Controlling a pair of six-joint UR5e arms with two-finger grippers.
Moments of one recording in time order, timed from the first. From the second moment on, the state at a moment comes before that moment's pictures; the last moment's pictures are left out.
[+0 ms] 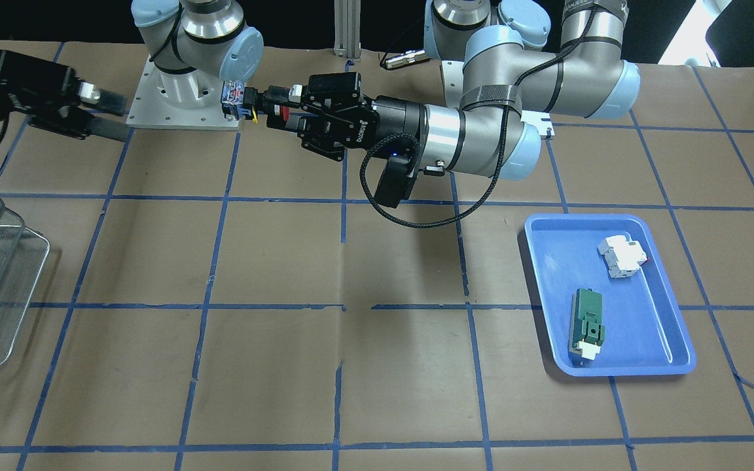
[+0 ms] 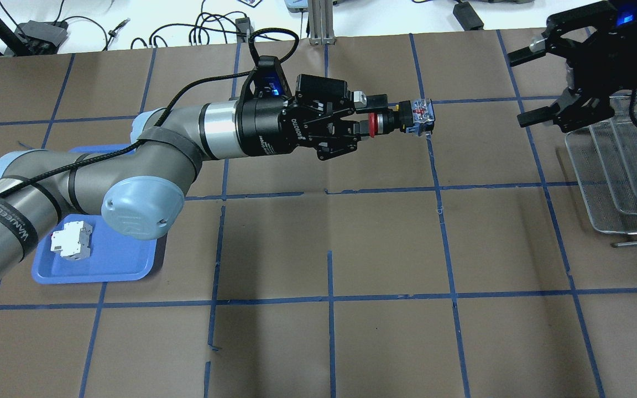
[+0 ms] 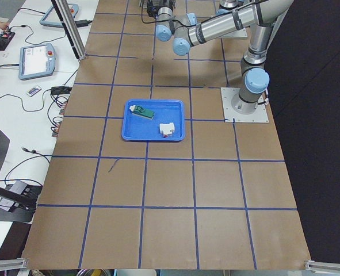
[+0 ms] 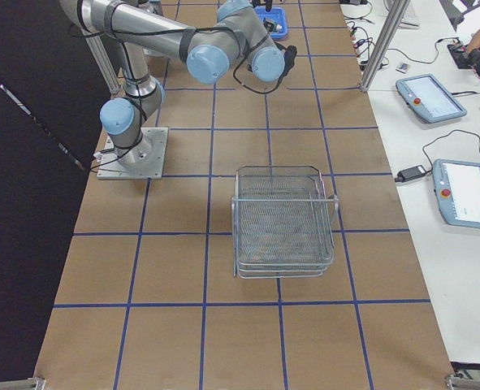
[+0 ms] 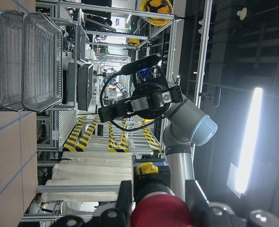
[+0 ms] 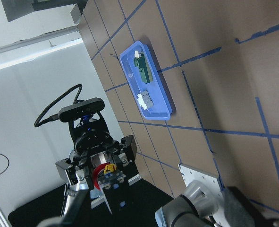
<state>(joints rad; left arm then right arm) -1.68 -1.72 -1.97 -1.34 -0.17 0.24 1.12 -1.51 1.52 -0.76 -0.65 -0.57</state>
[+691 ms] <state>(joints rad) -1.68 -1.74 -1.96 -1.31 -0.17 0.24 1.24 -1.55 1.60 -0.77 -0.60 -0.57</state>
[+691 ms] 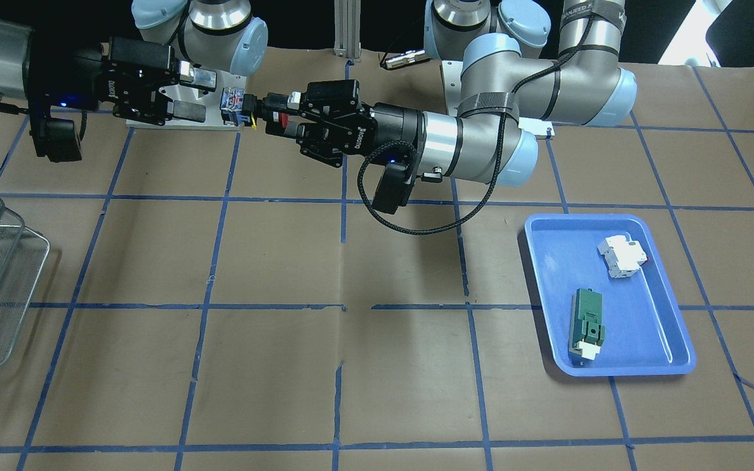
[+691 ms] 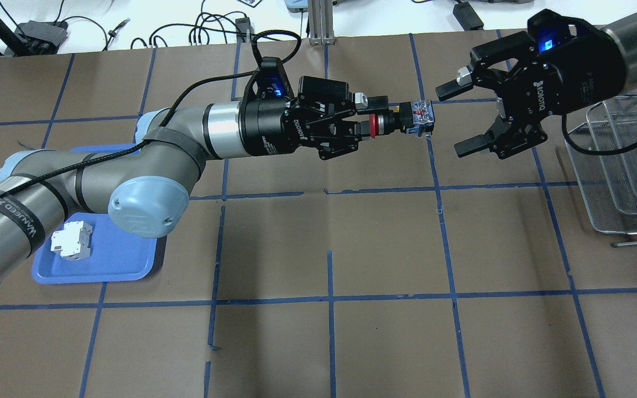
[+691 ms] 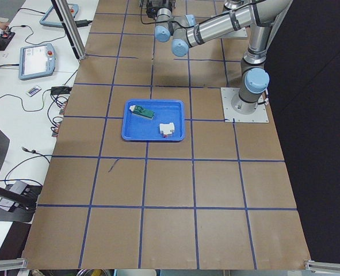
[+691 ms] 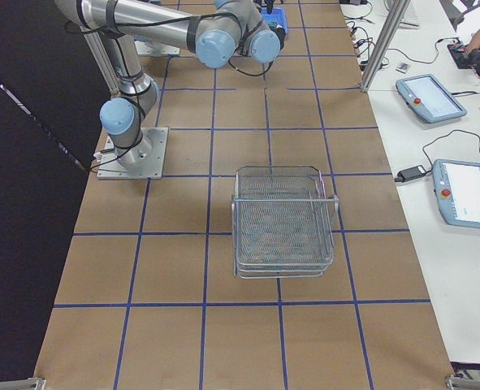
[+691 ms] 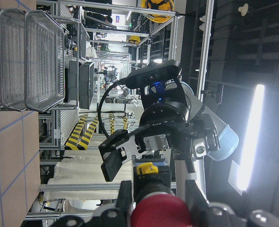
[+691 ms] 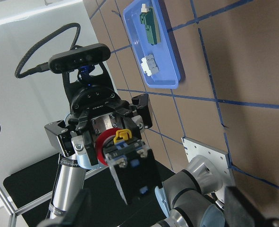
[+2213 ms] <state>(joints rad) -1.69 -1.73 -1.95 -1.31 -0.17 0.23 1.29 -1.55 1.60 -0.78 -0.52 -0.58</state>
